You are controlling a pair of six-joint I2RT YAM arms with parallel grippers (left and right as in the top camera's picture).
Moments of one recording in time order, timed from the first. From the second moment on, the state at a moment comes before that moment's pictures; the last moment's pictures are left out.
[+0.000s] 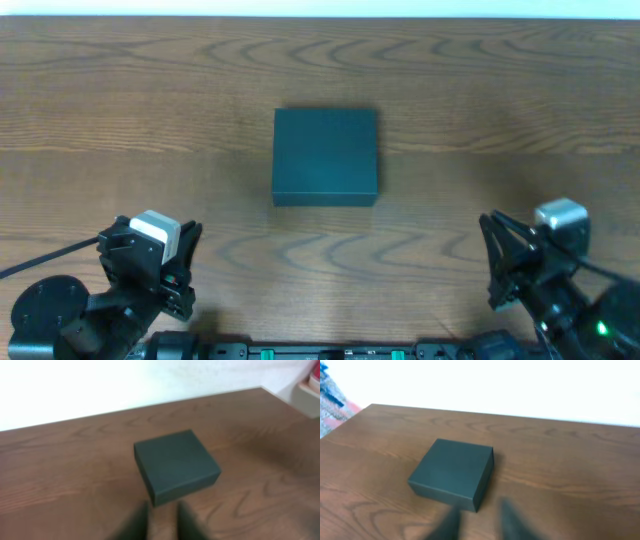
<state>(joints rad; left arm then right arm) -0.05 0.51 1.14 -1.04 0.40 0.07 0.28 0.46 1.07 -0.93 -0.10 0.13</state>
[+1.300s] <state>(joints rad) 0.10 0.10 0.65 -0.88 0.22 0.10 0.28 0.46 1.05 -1.33 -0.09 0.15</state>
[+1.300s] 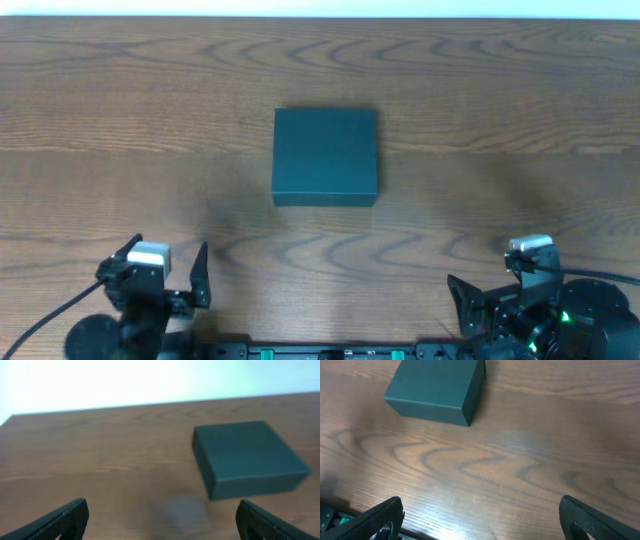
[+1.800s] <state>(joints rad) 0.10 0.01 0.17 -0.52 0.20 0.13 0.28 0.46 1.05 -1.33 -0.09 0.15</state>
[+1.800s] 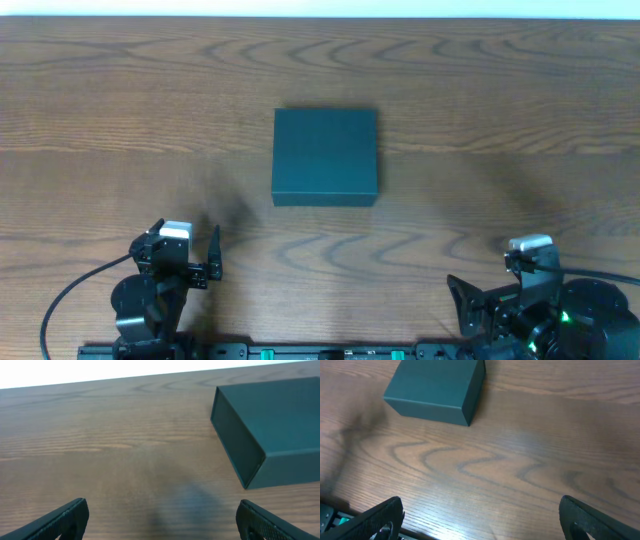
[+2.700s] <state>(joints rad) 0.10 0.01 0.14 -0.48 0.20 0.18 0.28 0.46 1.05 -1.33 -0.09 0.15</state>
